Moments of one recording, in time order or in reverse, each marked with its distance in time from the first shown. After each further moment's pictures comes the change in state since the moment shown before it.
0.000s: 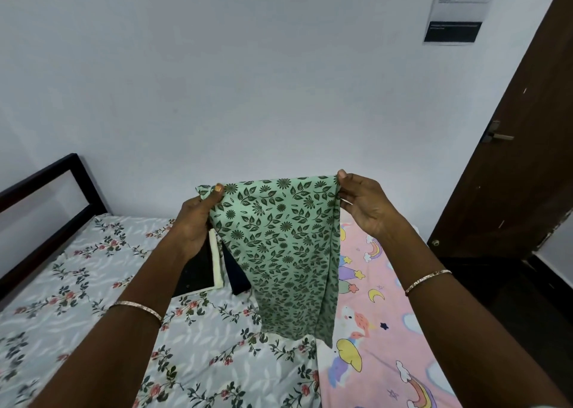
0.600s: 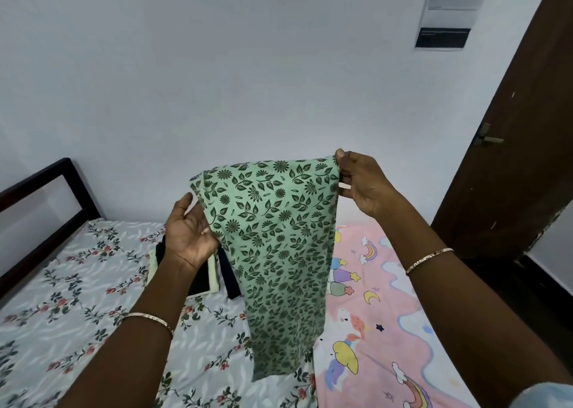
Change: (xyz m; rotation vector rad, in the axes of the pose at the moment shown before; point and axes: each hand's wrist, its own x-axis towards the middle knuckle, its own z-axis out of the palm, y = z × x) left_hand -0.010 -0.013 0.003 -0.688 -0.130 -0.067; right_hand 0.001 -0.045 0.015 -0.177 0.000 -0.069
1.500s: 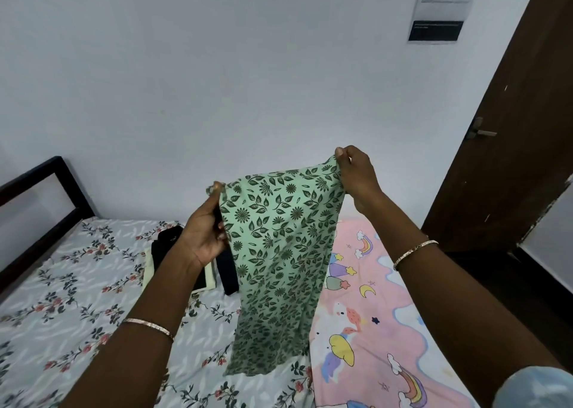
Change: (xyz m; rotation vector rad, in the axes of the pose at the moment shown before) left_hand -0.007 -0.020 0.028 0.341 -0.025 -0.126; right_hand 0.014 0.019 -0.006 -0.453 0.280 -0.178
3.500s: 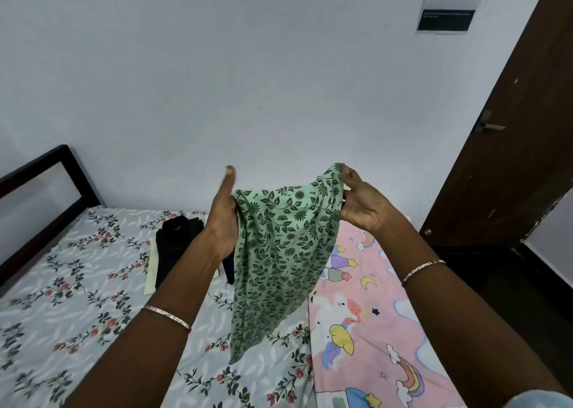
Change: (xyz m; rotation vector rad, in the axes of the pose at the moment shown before) left_hand 0.001 -0.016 0.021 0.250 0.196 -0.001; right_hand -0.030 0.043 -0.006 0.941 -0.378 0.537
